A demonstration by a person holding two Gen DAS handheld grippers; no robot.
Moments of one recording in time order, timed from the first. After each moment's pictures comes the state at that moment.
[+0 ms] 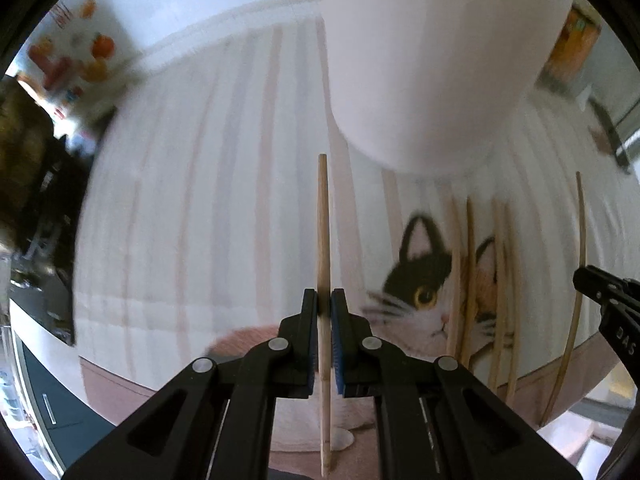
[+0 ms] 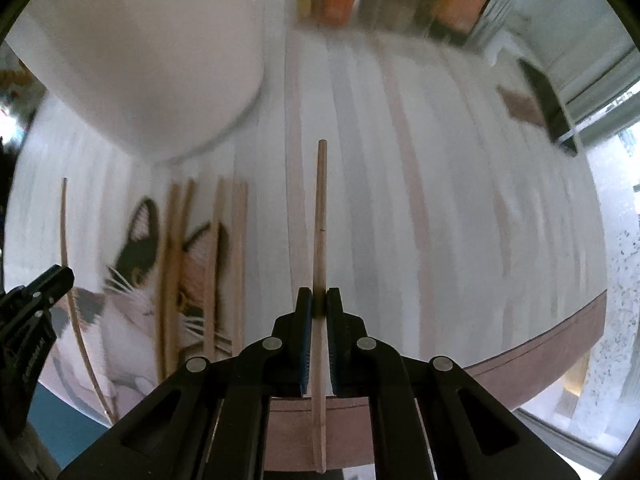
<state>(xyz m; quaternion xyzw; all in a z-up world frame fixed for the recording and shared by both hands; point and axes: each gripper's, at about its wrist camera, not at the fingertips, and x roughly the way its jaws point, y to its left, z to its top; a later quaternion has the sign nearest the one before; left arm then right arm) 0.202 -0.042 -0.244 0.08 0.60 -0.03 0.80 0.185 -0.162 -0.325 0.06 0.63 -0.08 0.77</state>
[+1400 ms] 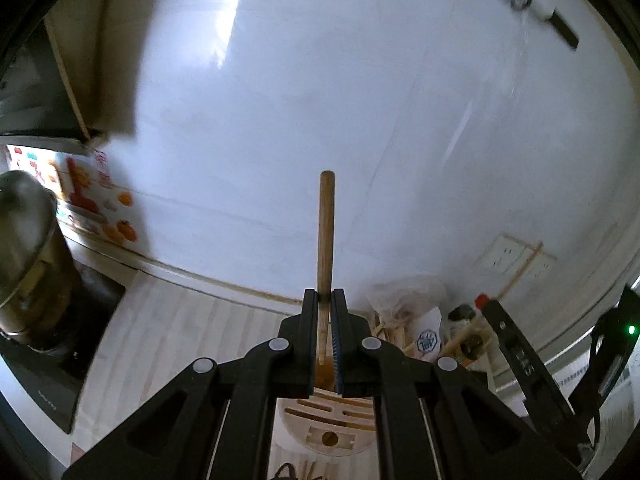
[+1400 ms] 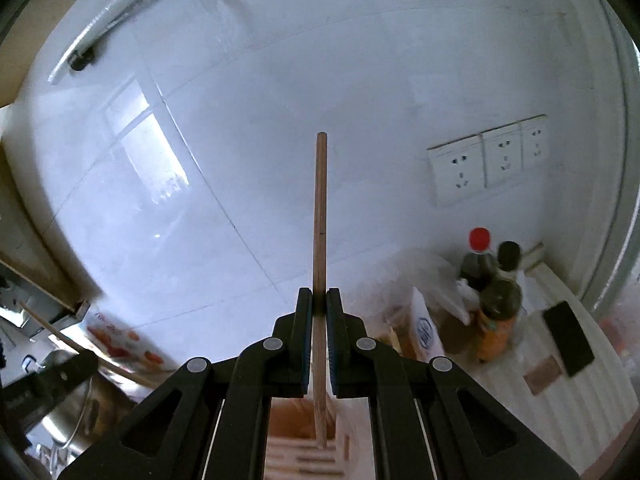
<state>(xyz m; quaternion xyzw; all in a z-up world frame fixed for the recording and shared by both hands) 0.317 -0.022 0.050 -0.13 0.37 -0.07 0.92 0.302 -0.210 -0.025 0.22 0.24 -0.04 0.94</state>
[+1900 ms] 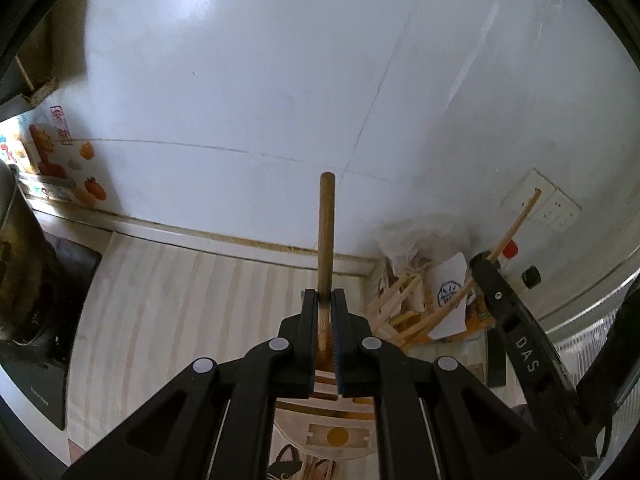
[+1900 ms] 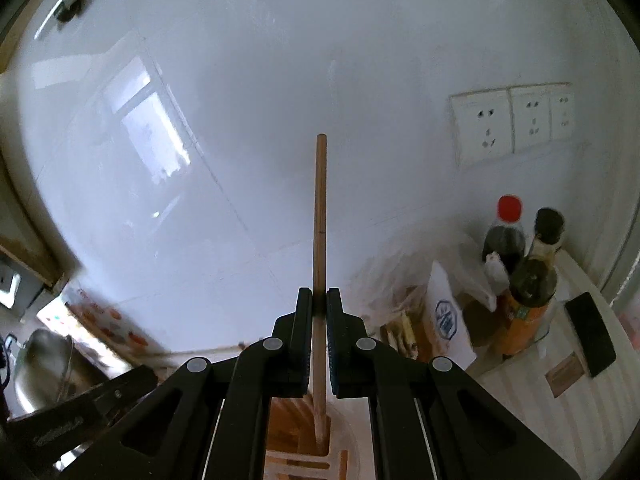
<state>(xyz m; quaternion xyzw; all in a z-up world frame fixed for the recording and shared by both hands) 0.353 -0.045 -0.018 -0.10 0.46 -0.09 0.88 0.336 -0.198 -0.081 0.20 0.28 -0.02 0.94</state>
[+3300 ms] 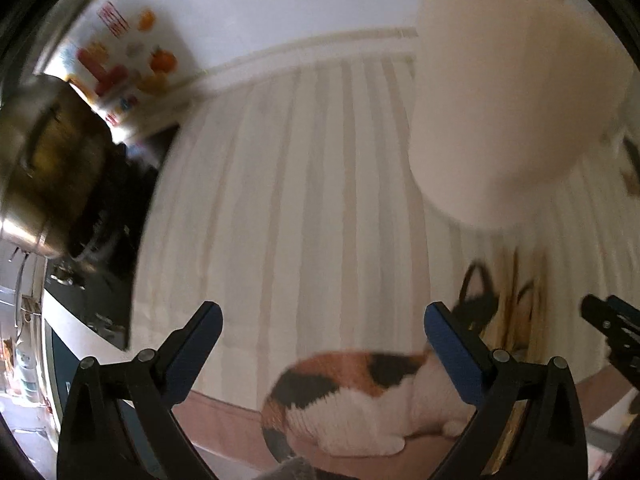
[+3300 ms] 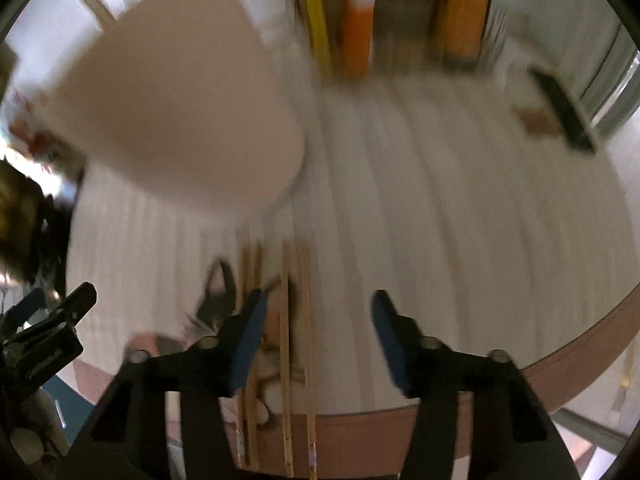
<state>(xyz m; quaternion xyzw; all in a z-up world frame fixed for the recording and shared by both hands) 0.210 -0.002 -0.222 0.11 0.59 0.04 0.80 0.196 -0.181 -0.300 0.16 0.59 -0.03 0.79</state>
